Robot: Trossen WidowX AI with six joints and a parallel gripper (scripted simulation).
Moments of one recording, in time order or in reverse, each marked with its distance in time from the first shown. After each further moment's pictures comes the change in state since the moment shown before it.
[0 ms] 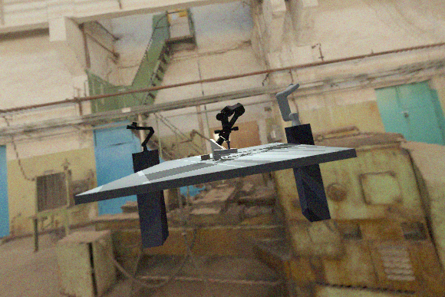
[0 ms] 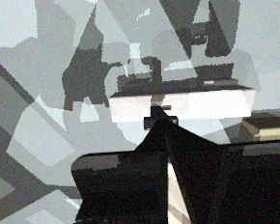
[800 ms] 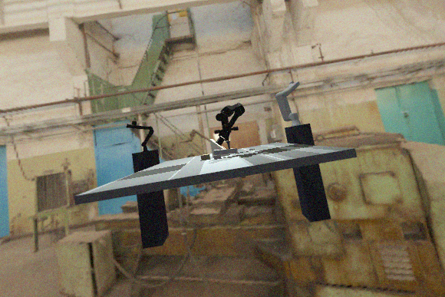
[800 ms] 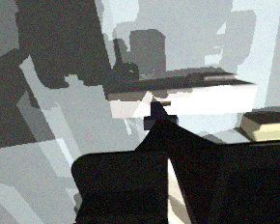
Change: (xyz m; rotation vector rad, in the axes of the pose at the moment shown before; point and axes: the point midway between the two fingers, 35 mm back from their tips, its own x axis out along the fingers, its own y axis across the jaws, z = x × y) arm -0.001 0.001 -0.003 0.003 0.023 0.001
